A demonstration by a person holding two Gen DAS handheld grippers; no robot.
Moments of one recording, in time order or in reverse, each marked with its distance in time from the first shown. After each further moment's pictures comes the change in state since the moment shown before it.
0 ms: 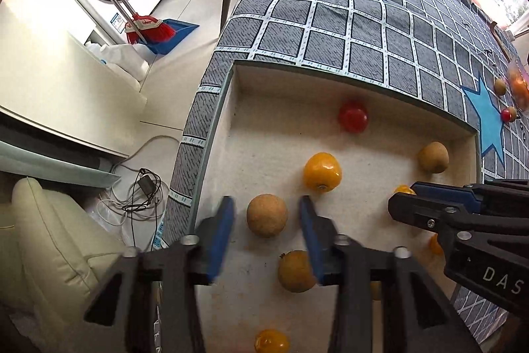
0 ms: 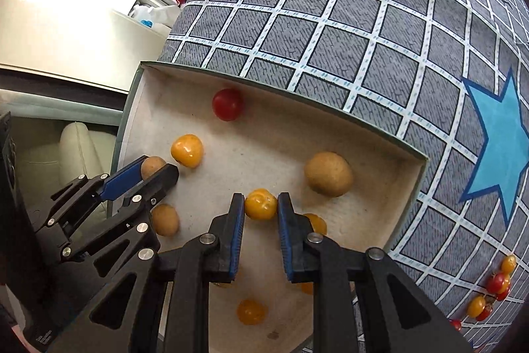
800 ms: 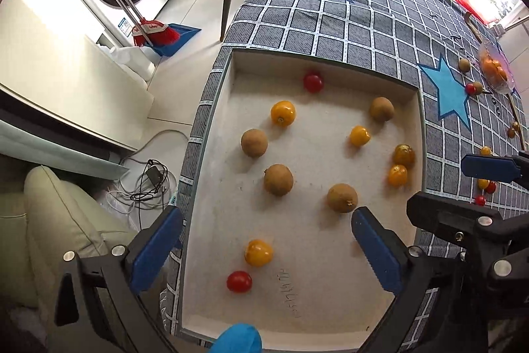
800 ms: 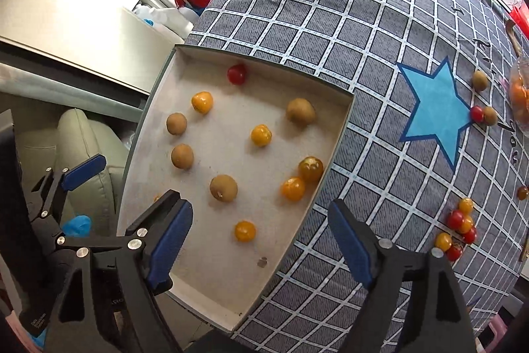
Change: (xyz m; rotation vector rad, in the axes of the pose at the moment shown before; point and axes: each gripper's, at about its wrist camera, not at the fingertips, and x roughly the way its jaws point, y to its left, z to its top) left arm -0.074 -0.010 -0.053 0.027 -0.011 0.020; right arm -0.080 0.007 -0.063 -0.053 -0.041 -0.098
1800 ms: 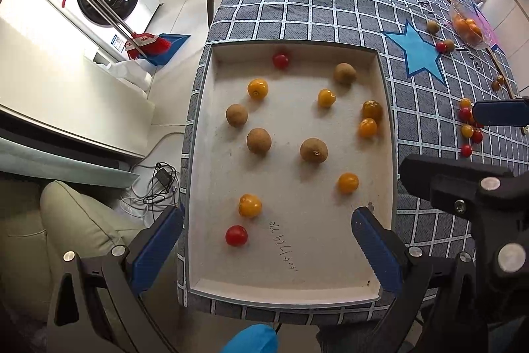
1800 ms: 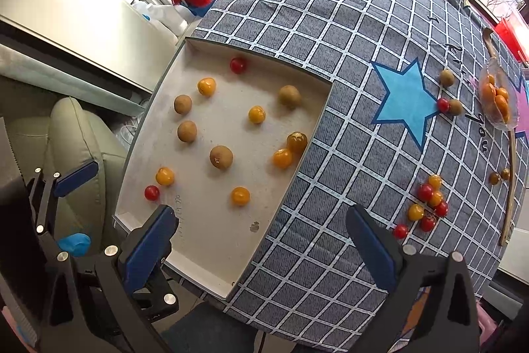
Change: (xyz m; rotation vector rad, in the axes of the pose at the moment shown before) left arm -0.034 -0.024 -0.030 0.124 0.017 0.037; right arm -0.035 0.016 -0.025 -0.017 -0.014 -0.086
